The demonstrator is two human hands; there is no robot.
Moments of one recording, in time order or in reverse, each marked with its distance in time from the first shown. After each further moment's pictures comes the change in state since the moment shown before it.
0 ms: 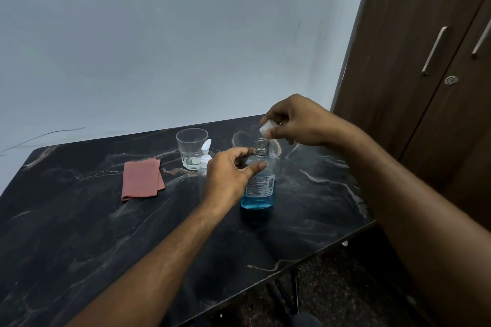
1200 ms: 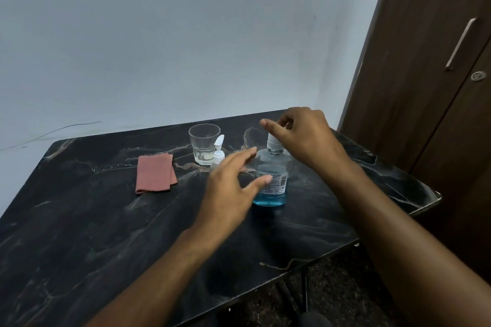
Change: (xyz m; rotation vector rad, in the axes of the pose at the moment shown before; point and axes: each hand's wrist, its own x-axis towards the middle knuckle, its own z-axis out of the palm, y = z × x) left_hand -0.044 0.002 -0.028 0.195 0.034 0.211; right_hand -0.009 -0.012 0.051 -0.062 0.347 0.140
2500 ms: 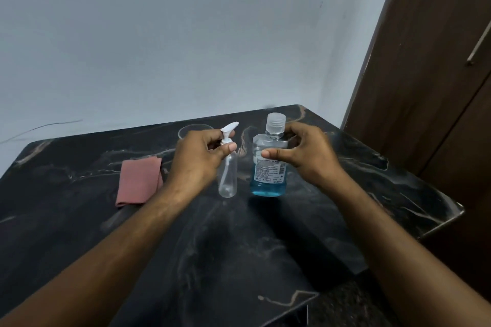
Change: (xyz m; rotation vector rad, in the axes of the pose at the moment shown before) left_hand 0.089 -0.036 -0.020 -0.024 0.004 -0.225; right_hand 0.021 0.056 0.045 0.400 -0.092 0.113
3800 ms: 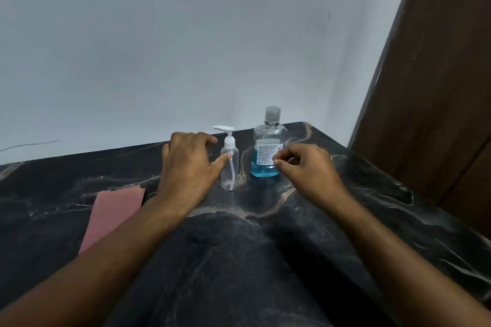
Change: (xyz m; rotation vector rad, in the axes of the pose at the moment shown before) left_hand 0.088 -0.054 0.028 0.594 0.256 0.254; right_hand 0.072 0.044 0.018 -0.266 0.042 -0.044
